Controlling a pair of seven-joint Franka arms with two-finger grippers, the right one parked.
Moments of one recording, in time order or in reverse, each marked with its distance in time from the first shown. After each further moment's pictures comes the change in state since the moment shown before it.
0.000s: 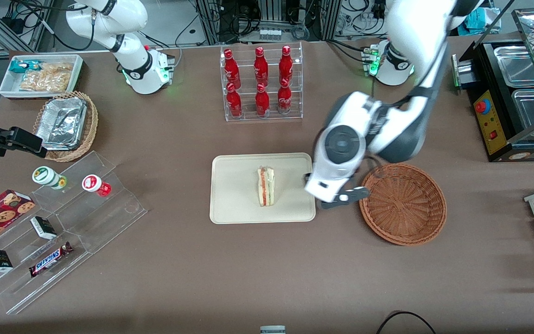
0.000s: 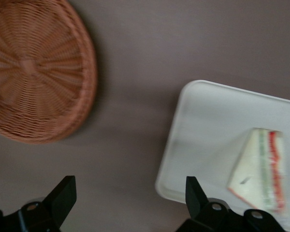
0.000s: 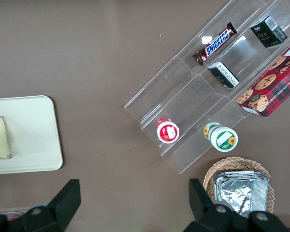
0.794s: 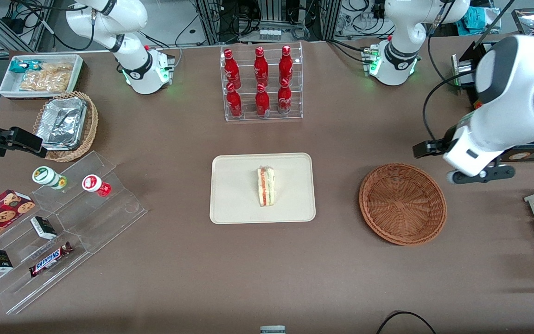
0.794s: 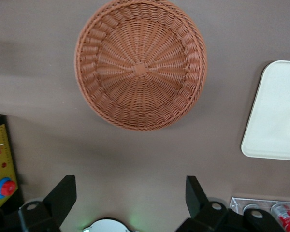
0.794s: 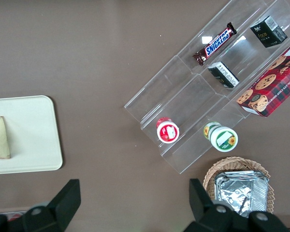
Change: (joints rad) arm 0.356 -0.350 0.006 -0.180 -0.030 -0.175 0.502
